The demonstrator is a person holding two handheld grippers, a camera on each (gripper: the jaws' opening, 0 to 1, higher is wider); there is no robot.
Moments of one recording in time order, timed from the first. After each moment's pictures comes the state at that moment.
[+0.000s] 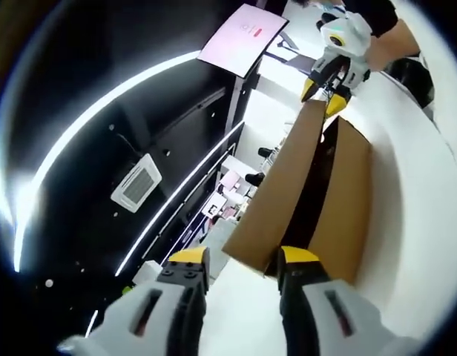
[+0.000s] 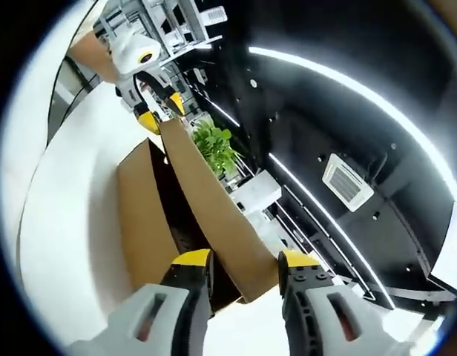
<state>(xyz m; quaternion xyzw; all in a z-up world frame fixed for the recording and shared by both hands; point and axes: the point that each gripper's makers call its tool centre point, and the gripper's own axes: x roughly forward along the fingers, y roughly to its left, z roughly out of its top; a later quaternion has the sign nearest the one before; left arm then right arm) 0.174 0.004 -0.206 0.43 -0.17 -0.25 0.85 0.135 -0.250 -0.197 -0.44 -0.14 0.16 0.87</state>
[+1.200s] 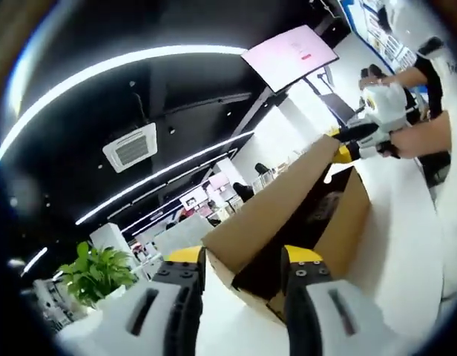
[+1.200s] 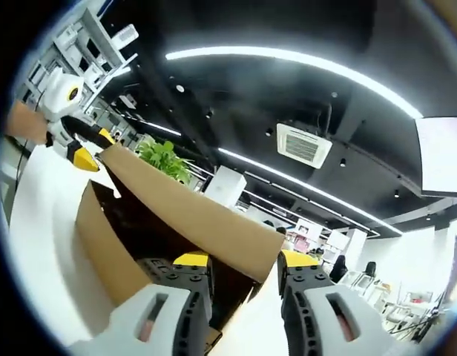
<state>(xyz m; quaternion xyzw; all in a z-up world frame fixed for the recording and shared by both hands) 0.168 -0.019 -0.191 0.22 -0.12 -0.34 0.91 0.159 -0.267 -0.189 -0.23 -0.14 0.08 0.96</state>
